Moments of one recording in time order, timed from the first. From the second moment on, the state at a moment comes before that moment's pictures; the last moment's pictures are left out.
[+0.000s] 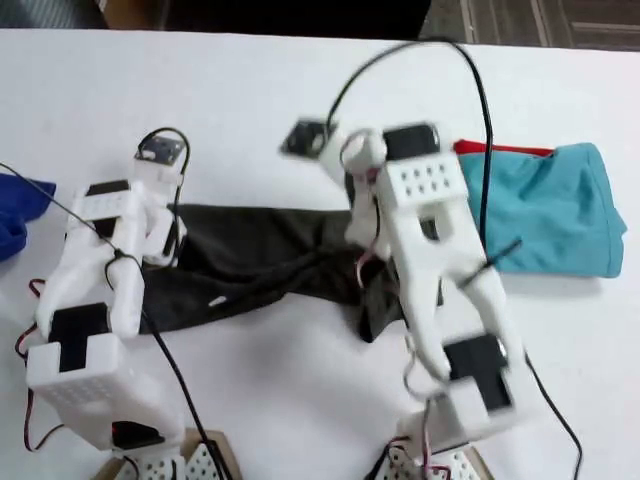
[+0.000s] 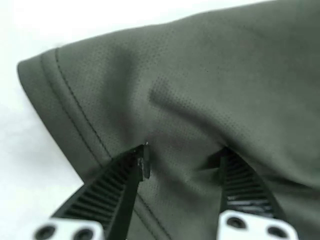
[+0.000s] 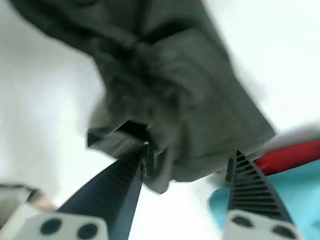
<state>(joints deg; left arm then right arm) -18.0 12.2 23.3 57.1 -20.2 -19.2 2.2 -2.5 97.8 48.7</state>
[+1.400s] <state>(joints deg) -18.0 12.2 23.3 57.1 -20.2 -21.7 -3.8 25.8 83.9 48.2</state>
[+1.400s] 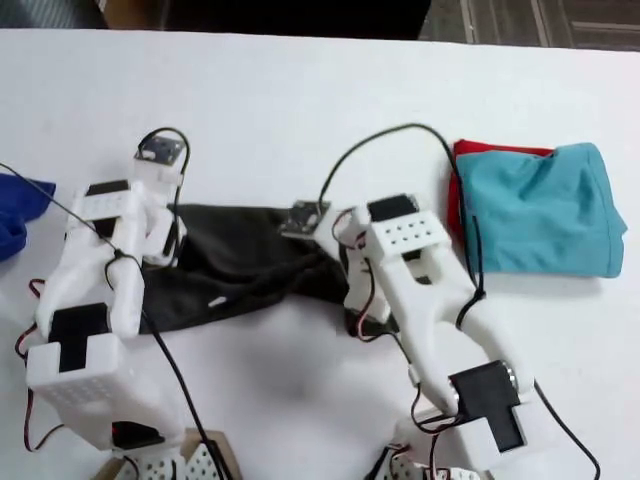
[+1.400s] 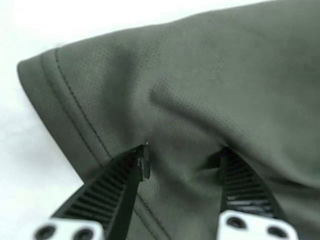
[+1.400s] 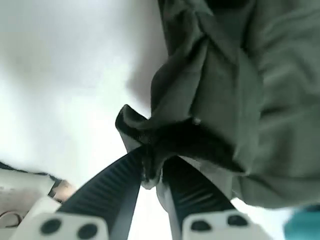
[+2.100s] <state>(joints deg) -18.0 12.2 23.3 57.1 -20.2 -10.1 1.6 2.3 91.0 55.5</state>
